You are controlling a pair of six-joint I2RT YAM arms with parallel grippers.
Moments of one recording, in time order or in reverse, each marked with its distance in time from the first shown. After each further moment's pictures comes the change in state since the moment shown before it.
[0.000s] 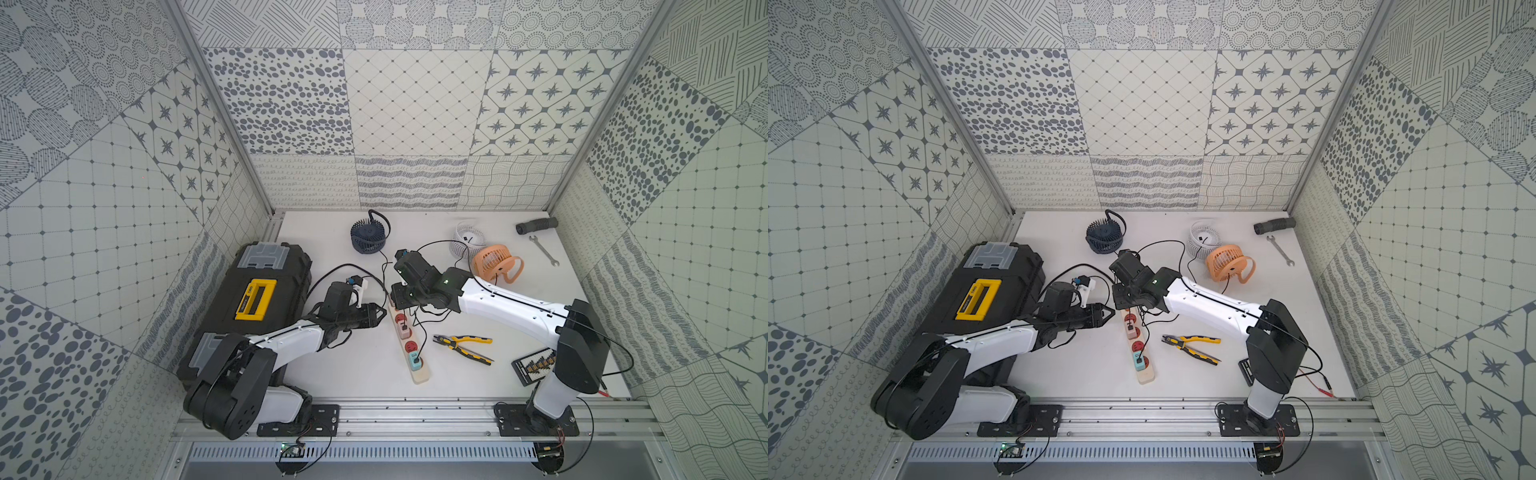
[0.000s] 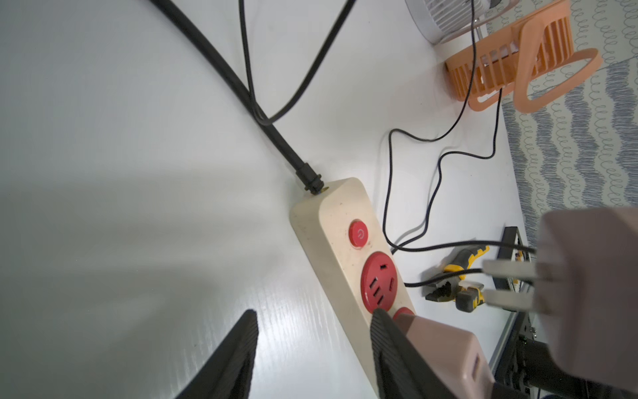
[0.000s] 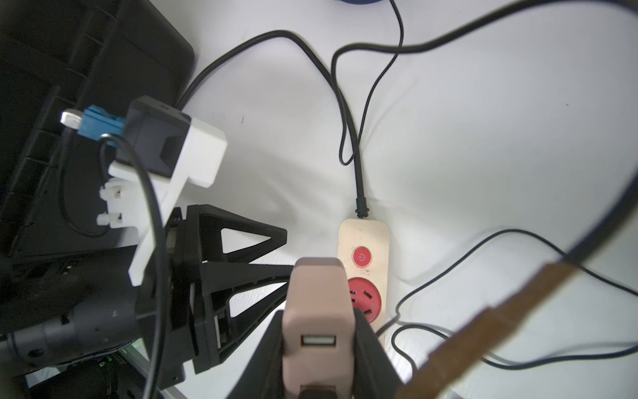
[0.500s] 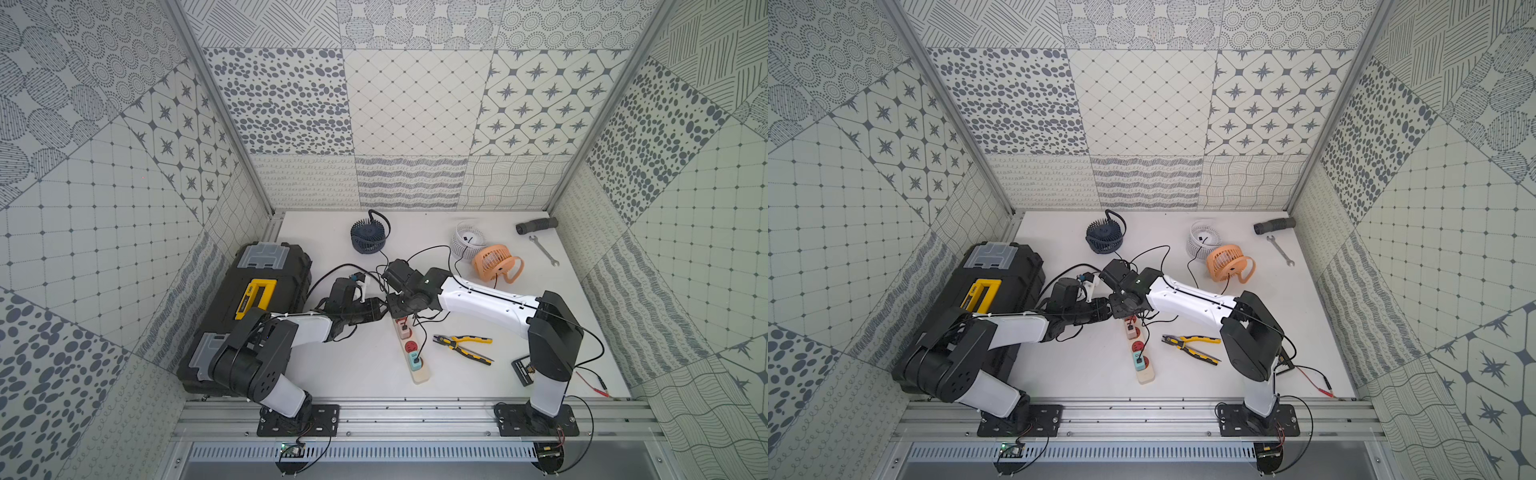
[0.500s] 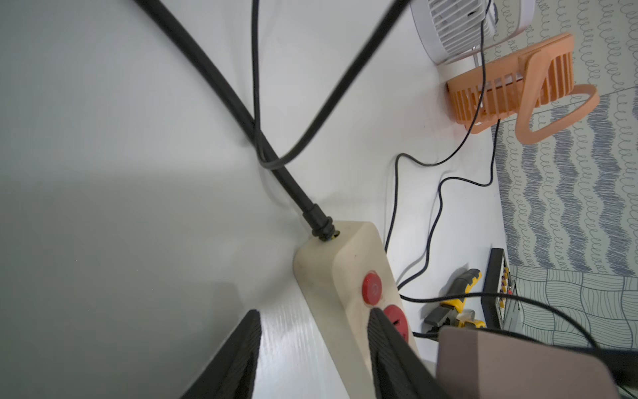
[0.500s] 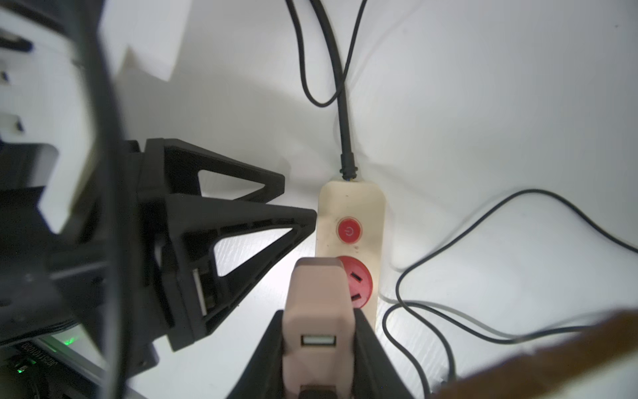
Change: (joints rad) left arm 0.013 0.175 0.045 0.157 0.050 -0.059; right arm 0.023 0.121 0.070 -0.156 0.017 0.005
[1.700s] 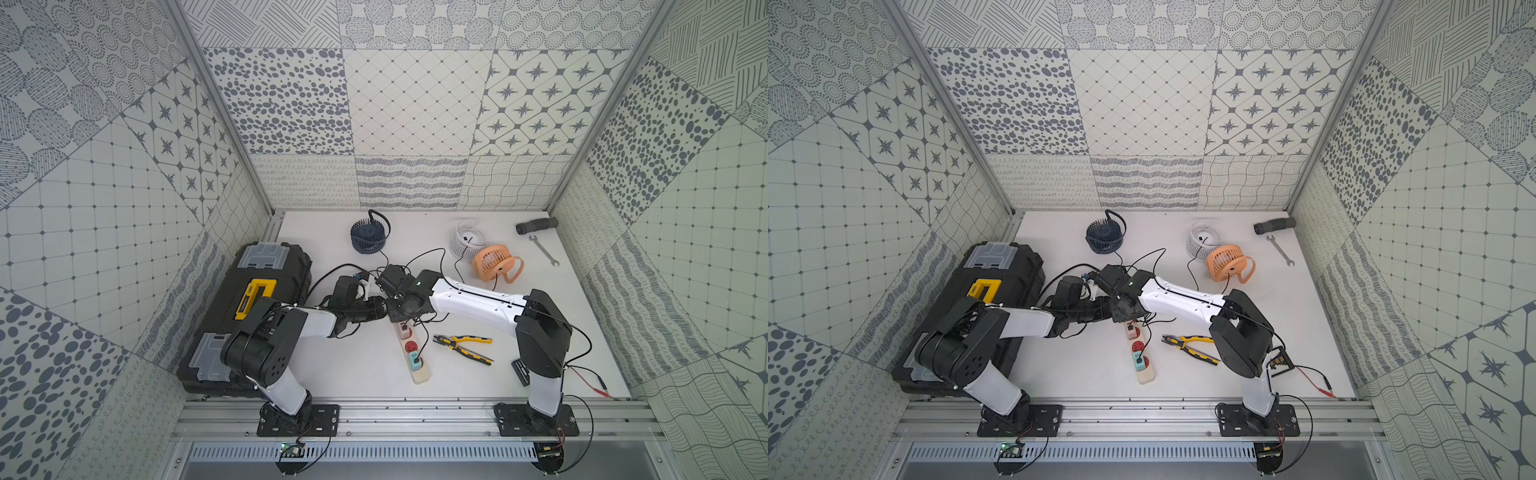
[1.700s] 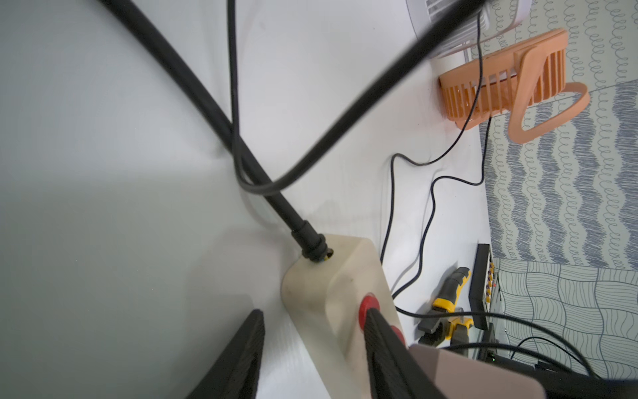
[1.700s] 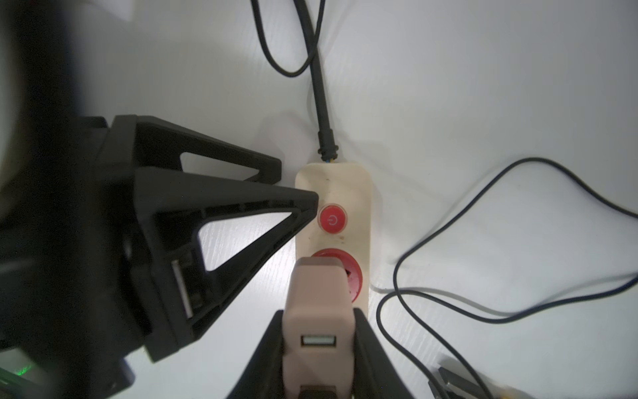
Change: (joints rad) left arm 0.000 0.094 0.035 0.055 0.059 -0.016; right arm 0.027 0.063 0.030 -0.059 0.047 0.071
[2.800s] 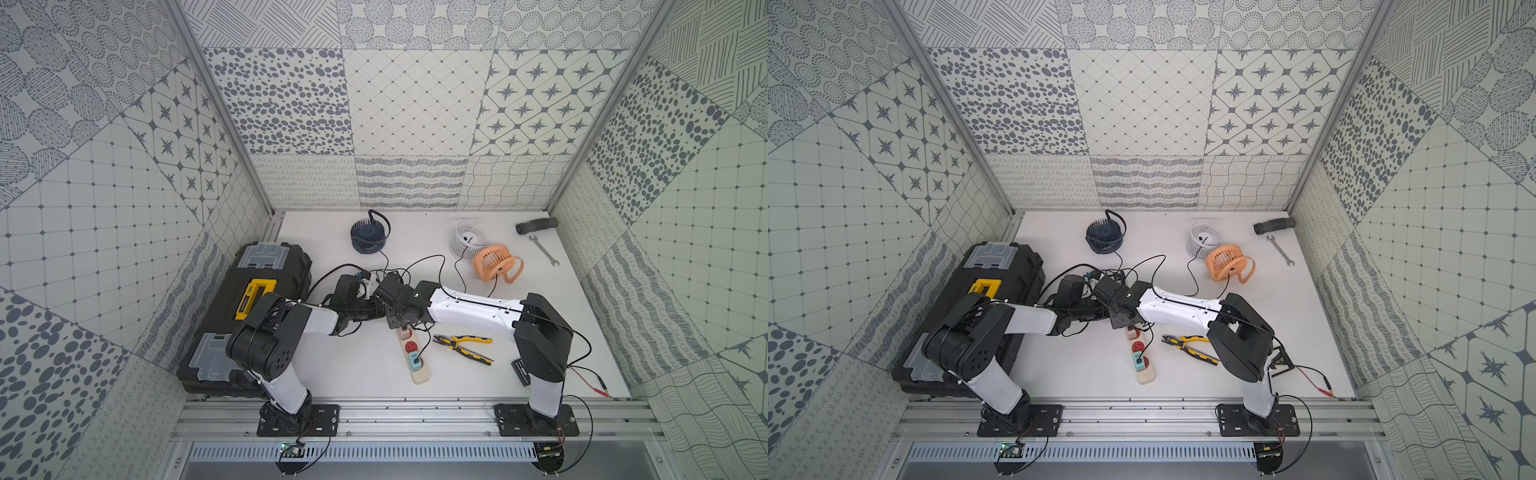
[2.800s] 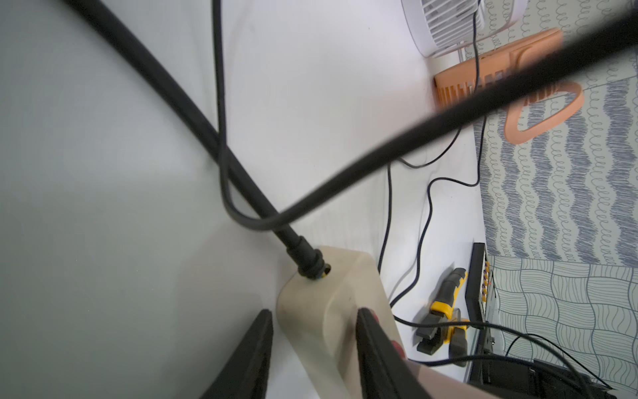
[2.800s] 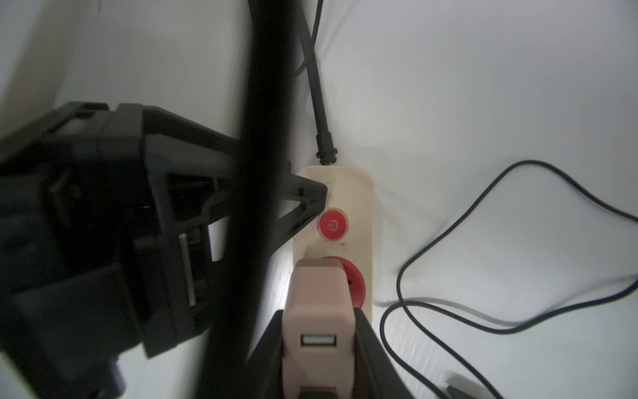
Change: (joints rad) left arm 0.000 0.045 0.019 0.027 0.026 0.001; right arm 0.042 0.010 -0.101 0.084 0.083 0.021
